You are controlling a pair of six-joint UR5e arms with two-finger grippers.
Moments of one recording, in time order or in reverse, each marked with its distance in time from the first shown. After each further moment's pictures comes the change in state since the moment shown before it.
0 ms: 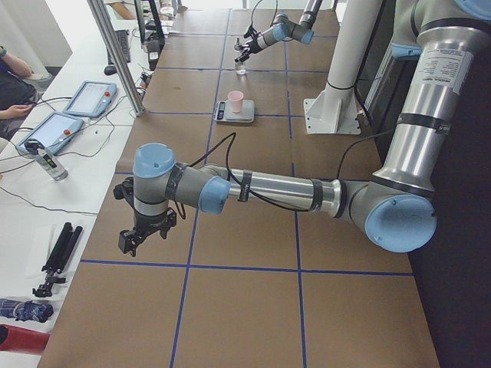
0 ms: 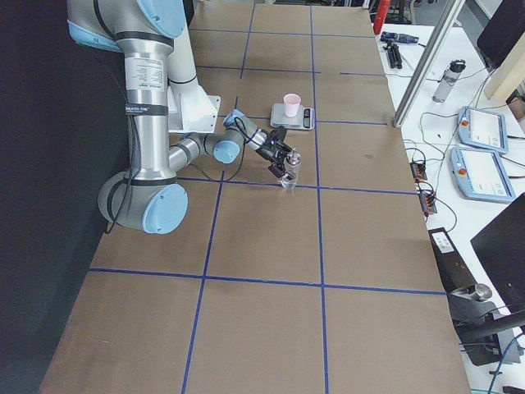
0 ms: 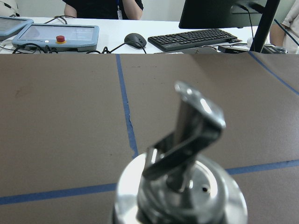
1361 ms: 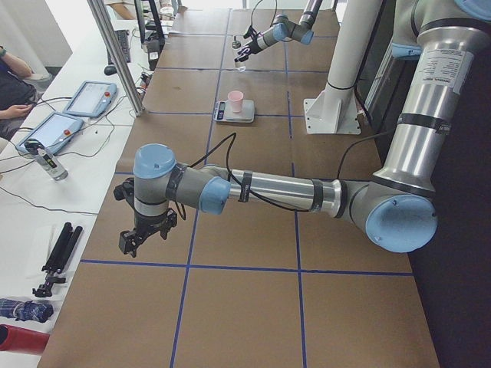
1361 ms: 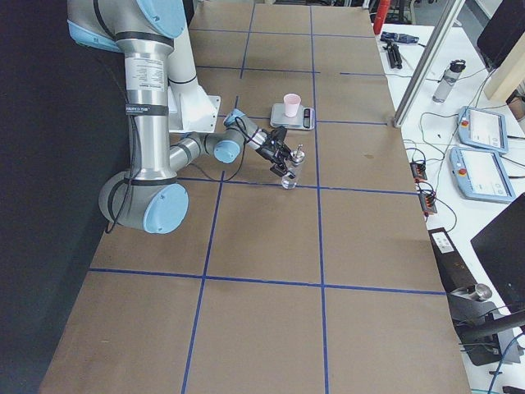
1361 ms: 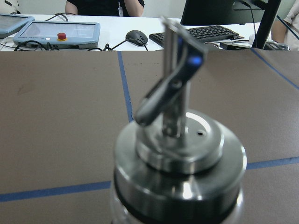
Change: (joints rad) left arm -0.001 0.003 0.000 0.000 0.000 0.000; right arm 0.001 0.005 -0.002 -0.001 0.011 0.000
